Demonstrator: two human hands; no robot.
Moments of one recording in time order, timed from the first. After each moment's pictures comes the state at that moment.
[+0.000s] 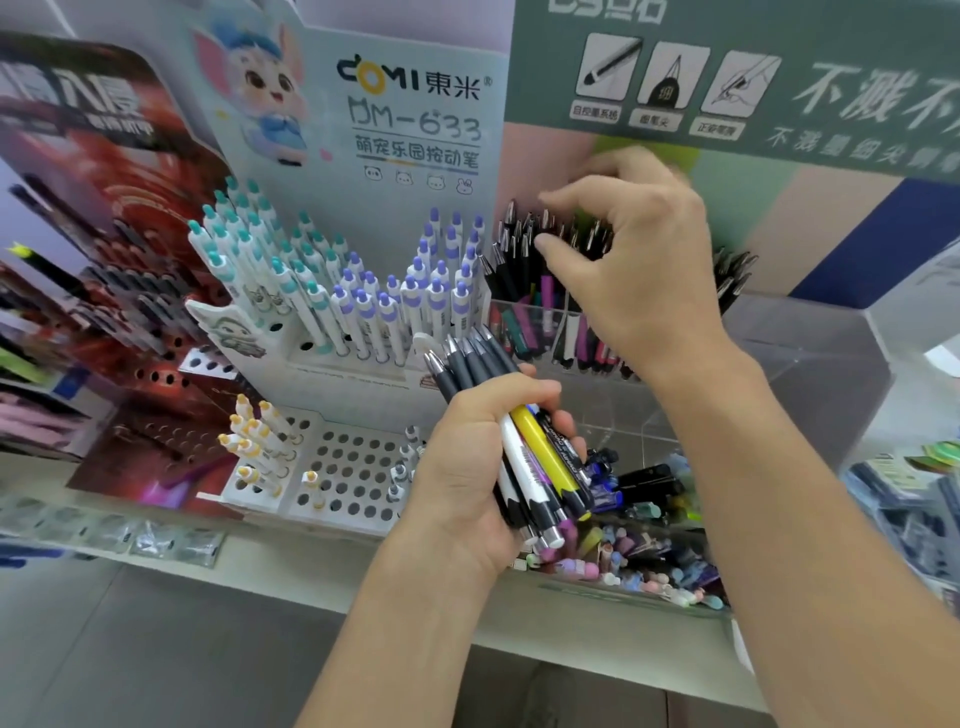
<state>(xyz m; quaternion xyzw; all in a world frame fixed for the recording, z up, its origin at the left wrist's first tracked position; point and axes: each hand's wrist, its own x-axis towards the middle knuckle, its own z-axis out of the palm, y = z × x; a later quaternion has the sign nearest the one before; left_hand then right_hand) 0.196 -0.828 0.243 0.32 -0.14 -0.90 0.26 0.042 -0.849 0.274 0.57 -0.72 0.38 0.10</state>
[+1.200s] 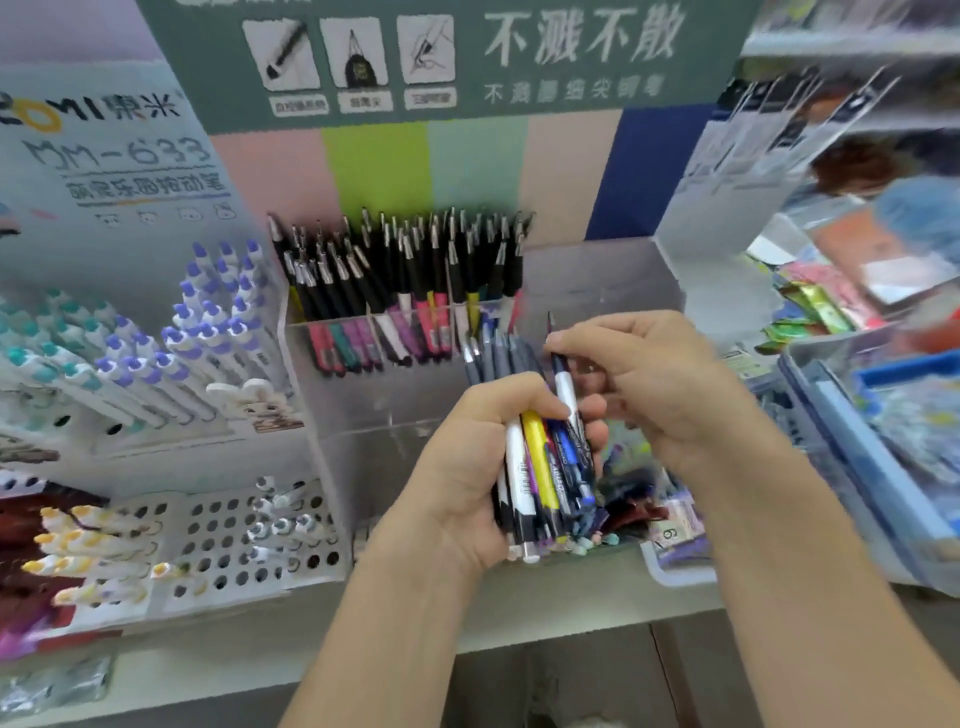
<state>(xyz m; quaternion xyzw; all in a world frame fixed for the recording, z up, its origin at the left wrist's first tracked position) 0.110 -0.777 0.250 0.28 -0.27 -0.92 -0.01 -0.004 -0.702 0.254 0.12 -0.73 0.58 -0.33</state>
